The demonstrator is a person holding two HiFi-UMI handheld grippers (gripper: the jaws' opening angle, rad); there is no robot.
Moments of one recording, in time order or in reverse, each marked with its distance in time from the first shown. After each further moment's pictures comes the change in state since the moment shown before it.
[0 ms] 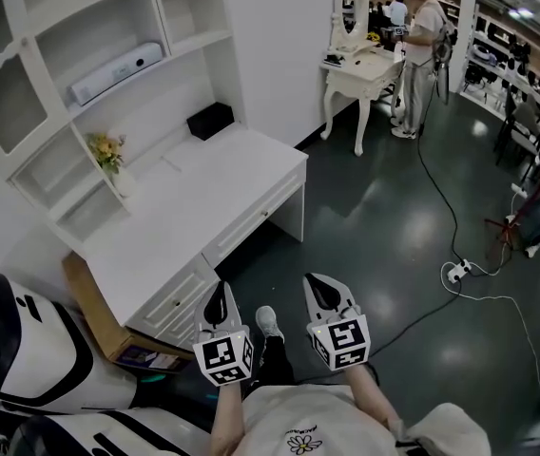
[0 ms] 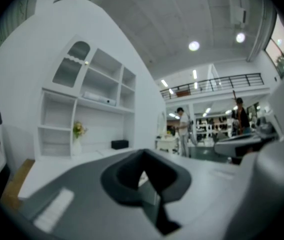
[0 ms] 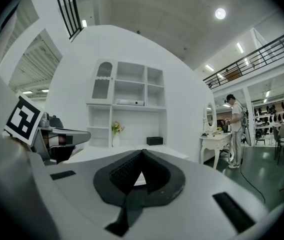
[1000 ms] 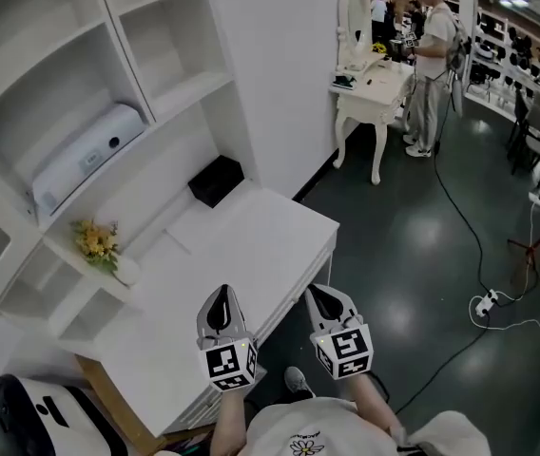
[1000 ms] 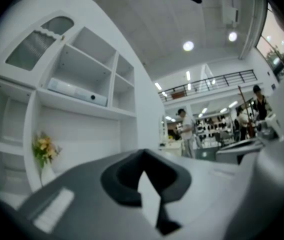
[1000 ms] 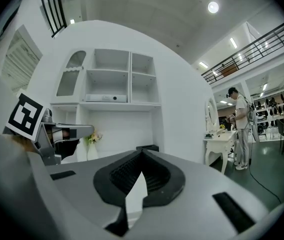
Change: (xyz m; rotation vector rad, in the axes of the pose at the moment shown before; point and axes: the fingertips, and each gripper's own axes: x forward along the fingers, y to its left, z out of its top) left arm 0.316 0.101 0.080 0.070 -0.066 -0.068; right arm 0.302 -0.096 0.063 0.066 -0.016 -0.045
